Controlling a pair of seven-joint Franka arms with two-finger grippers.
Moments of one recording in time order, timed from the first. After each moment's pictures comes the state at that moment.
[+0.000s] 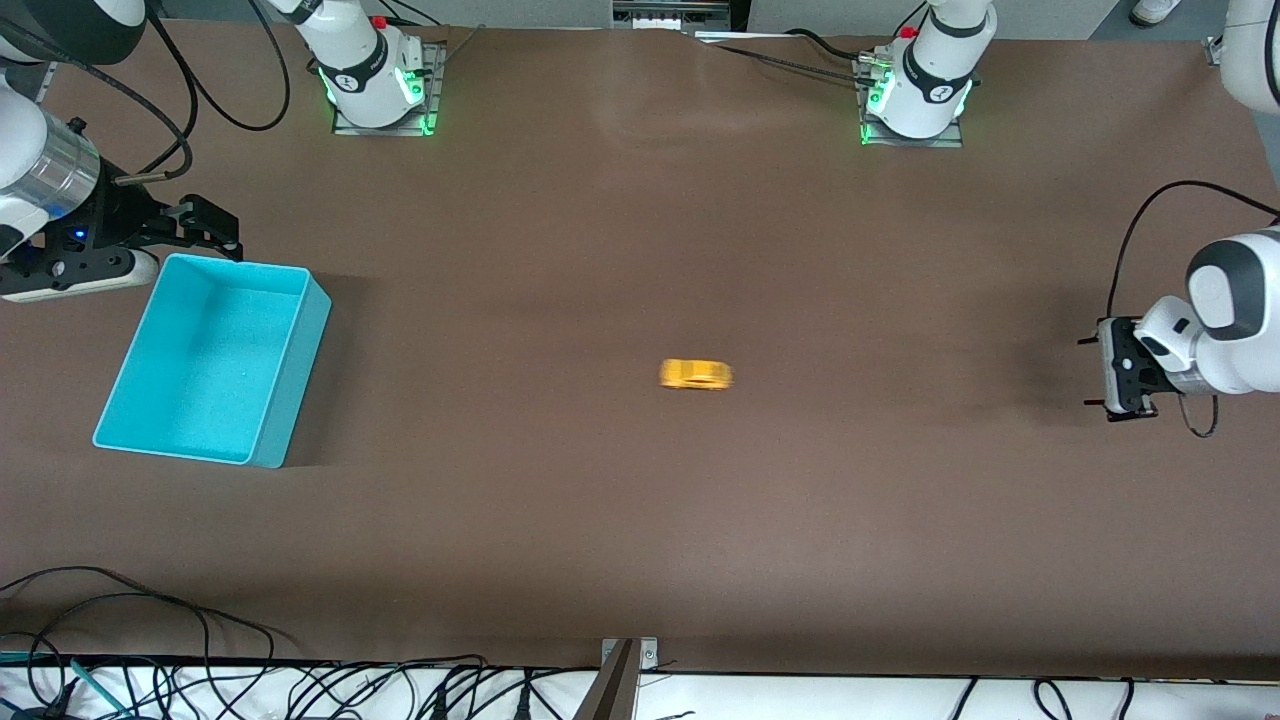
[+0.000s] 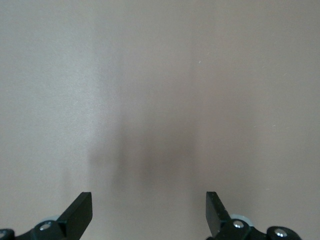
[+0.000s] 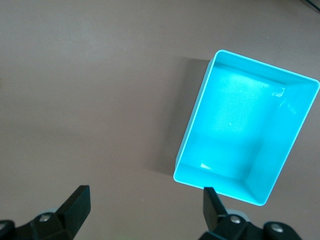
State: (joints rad) left arm 0.38 0.49 -0.10 -1.72 0.02 1.96 1.73; right arm -0.04 0.03 0.12 -1.66 0.01 1.64 -0.10
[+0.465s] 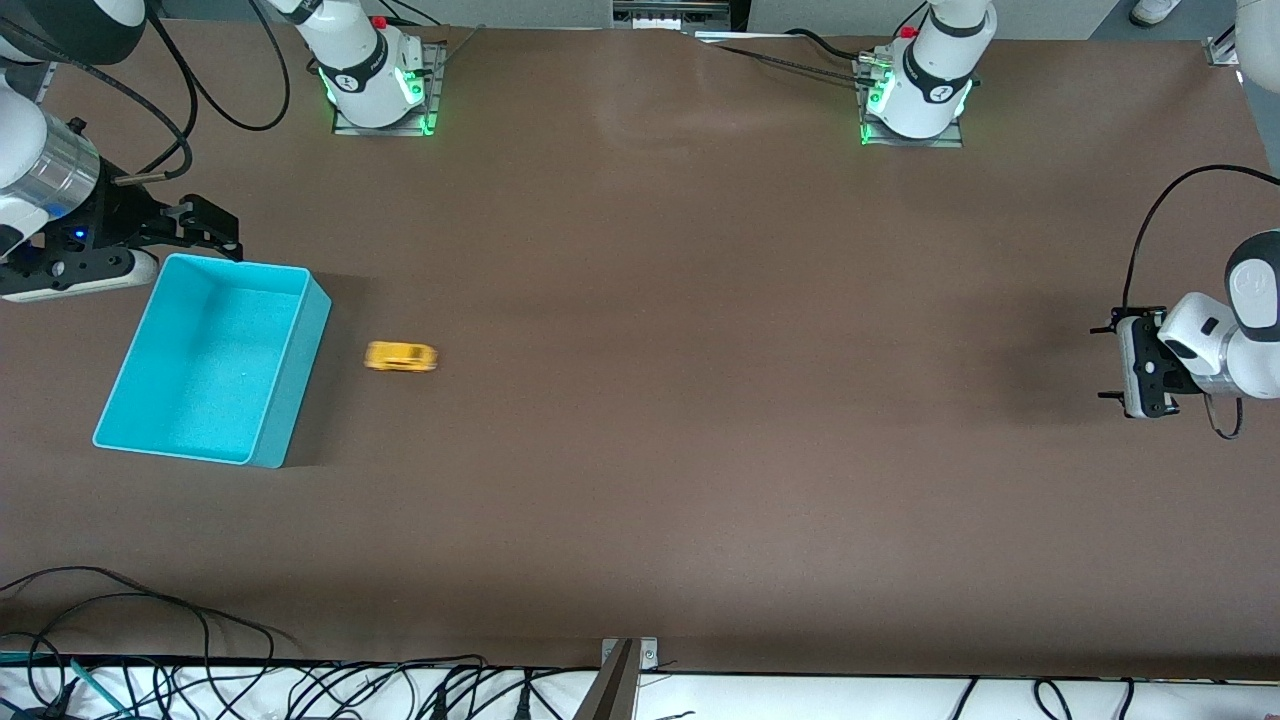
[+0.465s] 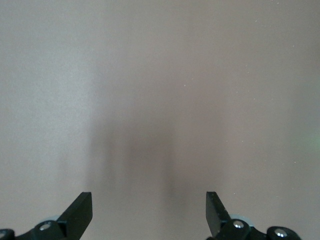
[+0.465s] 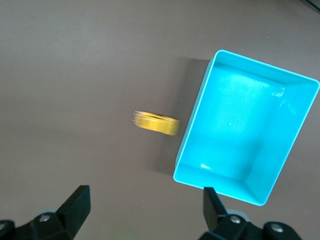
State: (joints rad) left arm 0.35 0.49 -0.11 -1.61 0.02 1.79 1.64; right arm -0.04 0.03 0.12 -1.66 0.01 1.64 -0.10
